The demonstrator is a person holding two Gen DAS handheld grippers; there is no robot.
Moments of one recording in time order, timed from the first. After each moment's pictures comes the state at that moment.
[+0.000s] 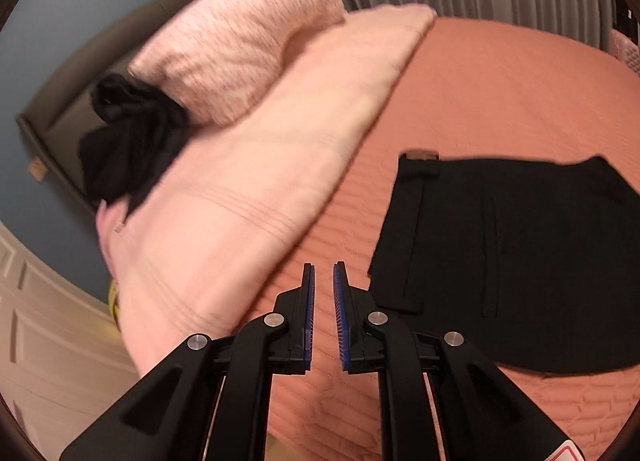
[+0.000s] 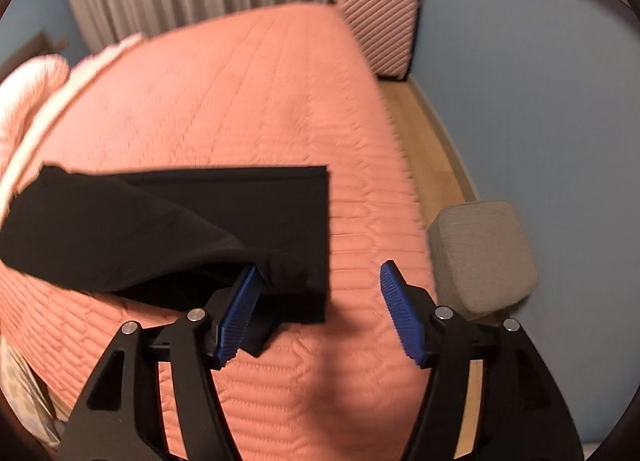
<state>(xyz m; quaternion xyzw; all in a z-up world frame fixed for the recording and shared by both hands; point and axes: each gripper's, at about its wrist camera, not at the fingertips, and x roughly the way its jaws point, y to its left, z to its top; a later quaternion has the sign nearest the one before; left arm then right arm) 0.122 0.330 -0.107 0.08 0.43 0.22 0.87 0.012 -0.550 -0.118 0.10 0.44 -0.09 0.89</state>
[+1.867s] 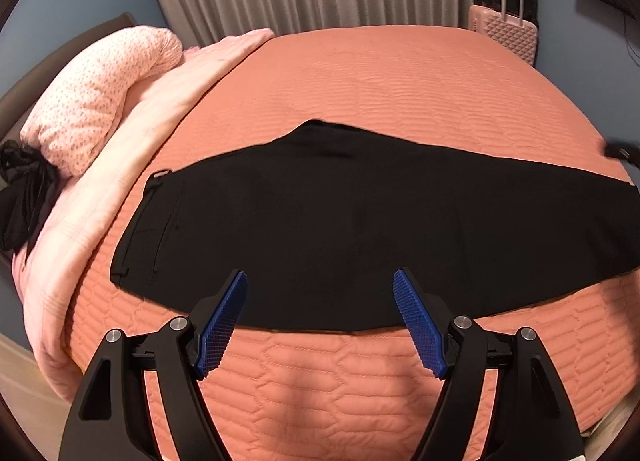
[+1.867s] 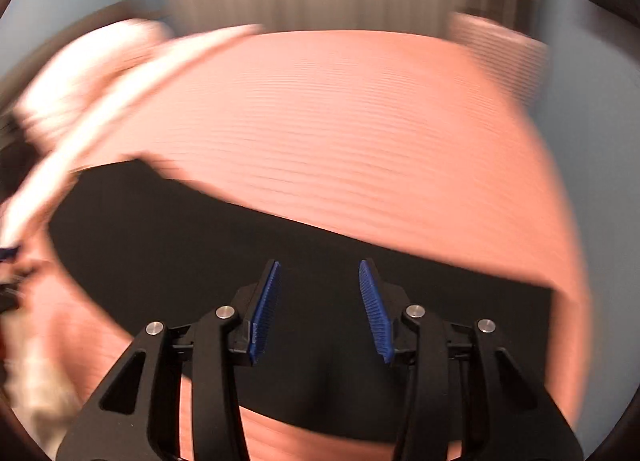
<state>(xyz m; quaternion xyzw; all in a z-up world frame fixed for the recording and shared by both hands) 0.076 0.056 -0.153 0.07 0.43 0.01 0.90 0.157 -0.226 -0.102 -0.01 0.43 0.19 0.88</state>
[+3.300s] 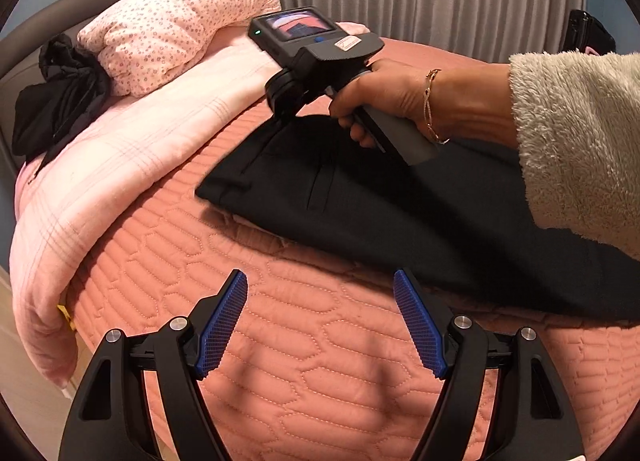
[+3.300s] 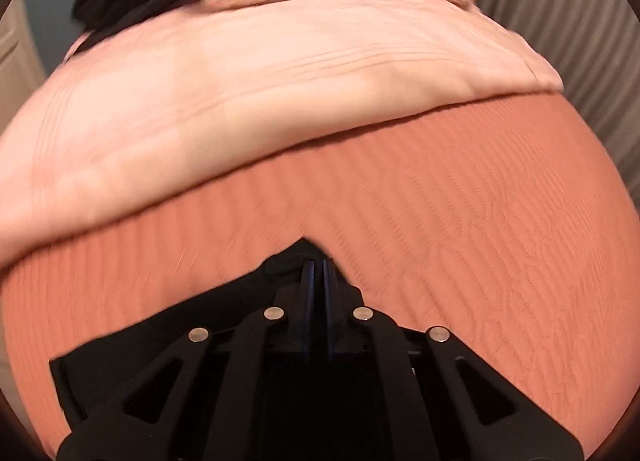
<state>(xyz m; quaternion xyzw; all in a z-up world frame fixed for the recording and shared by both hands) 0.081 0.258 -0.198 -0.04 0.40 0.09 0.91 0.339 0.353 -0.190 -0.25 0.43 0.37 0.79</state>
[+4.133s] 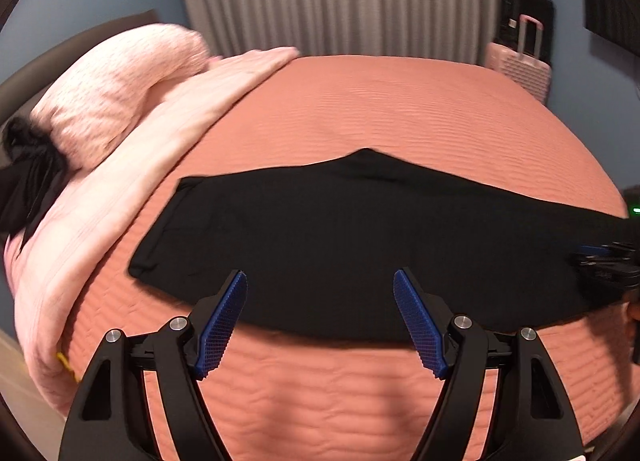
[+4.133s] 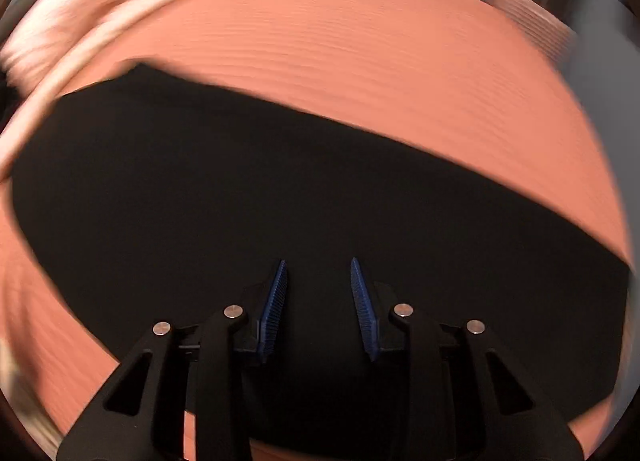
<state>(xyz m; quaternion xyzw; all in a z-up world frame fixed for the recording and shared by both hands) 0.089 0.109 -0.142 0.05 0.38 0.01 0.92 0.115 -0.281 -0.178 0.01 0.50 0.00 0.86</state>
